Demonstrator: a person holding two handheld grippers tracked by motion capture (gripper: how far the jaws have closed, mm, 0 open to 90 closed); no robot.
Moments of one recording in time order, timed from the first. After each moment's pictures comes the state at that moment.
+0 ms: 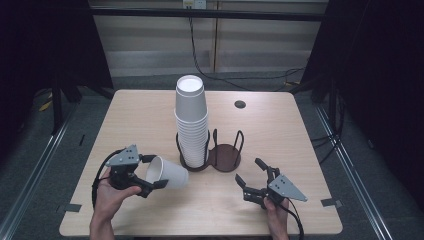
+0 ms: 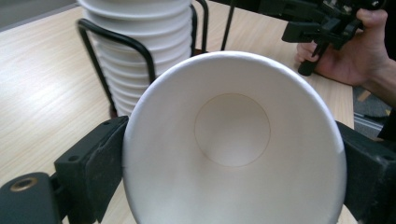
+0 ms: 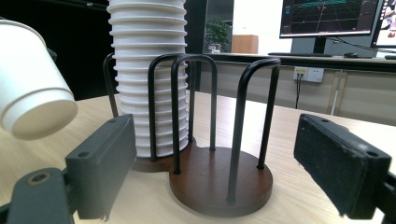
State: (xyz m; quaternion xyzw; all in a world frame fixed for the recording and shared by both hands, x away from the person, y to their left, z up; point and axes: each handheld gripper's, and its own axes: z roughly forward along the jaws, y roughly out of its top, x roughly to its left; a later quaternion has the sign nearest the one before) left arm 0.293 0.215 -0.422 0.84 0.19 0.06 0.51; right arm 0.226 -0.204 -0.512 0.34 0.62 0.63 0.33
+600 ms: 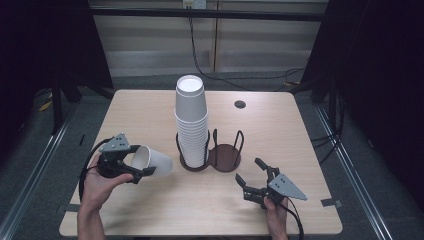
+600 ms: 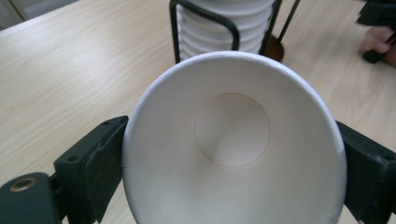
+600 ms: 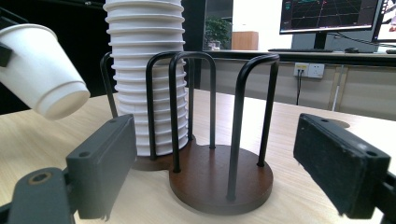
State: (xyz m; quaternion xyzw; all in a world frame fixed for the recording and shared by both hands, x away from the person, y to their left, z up) left arm 0.317 0.235 -0.408 0.86 0.26 0.10 0.43; right arm 0.227 -0.204 -0.512 0.35 0.62 0.62 0.33
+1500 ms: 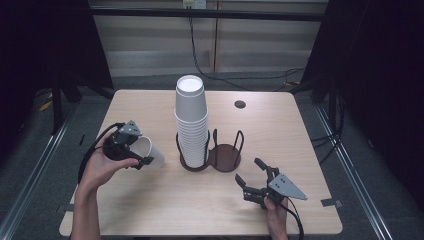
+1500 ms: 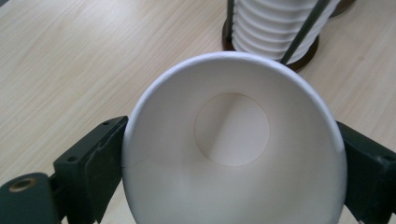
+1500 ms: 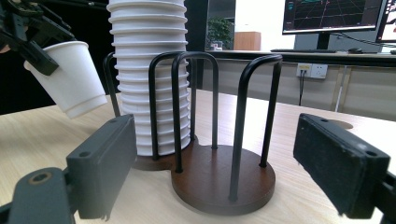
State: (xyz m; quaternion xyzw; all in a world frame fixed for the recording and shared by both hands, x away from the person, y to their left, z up) left arm 0.359 0.222 -0.395 0.91 0.26 0.12 0.29; right arm 0.227 -0.204 -0.512 0.34 0.62 0.62 0.33
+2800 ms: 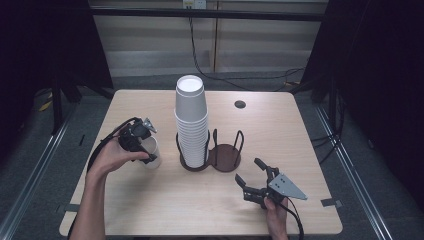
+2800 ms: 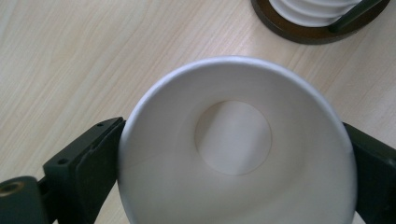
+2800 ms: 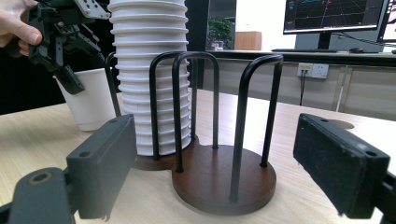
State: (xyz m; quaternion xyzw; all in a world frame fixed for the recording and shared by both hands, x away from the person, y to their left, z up) left arm 0.397 0.191 -0.414 0.95 0.24 0.11 0.16; right arm 0.227 -0.205 -0.512 0.34 0.62 0.63 0.32
